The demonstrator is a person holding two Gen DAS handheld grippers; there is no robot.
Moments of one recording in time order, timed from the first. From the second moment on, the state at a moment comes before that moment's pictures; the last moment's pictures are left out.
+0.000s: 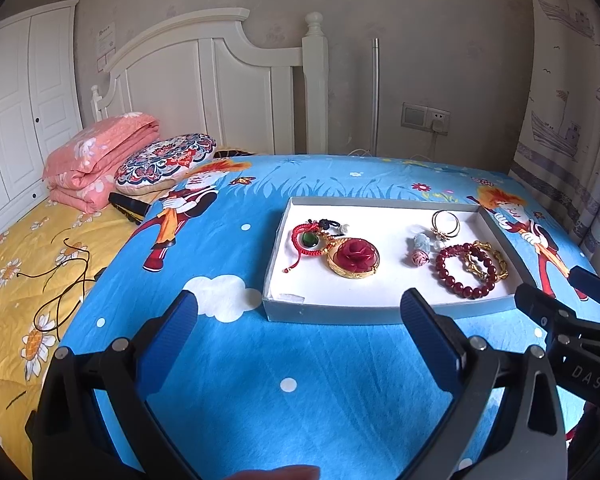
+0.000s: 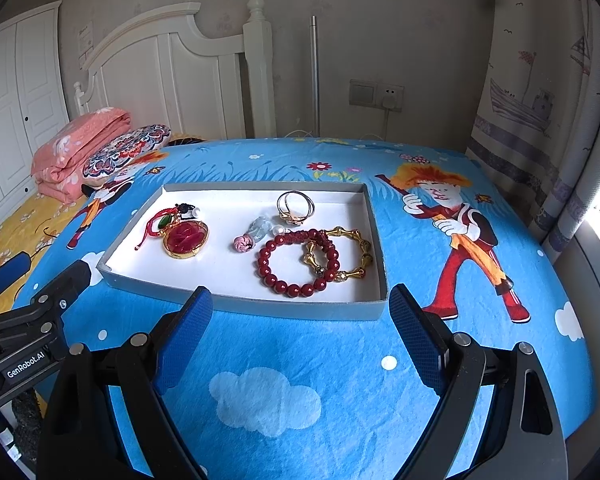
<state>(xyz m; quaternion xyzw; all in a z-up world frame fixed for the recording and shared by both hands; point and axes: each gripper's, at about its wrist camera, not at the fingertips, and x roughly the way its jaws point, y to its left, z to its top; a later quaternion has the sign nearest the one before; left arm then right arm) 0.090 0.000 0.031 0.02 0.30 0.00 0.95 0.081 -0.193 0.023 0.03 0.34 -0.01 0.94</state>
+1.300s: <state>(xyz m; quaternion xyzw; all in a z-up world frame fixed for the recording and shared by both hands) 0.111 0.002 0.020 0.03 0.33 0.00 0.94 0.085 -0.208 0.018 0.03 0.34 -0.01 0.94</state>
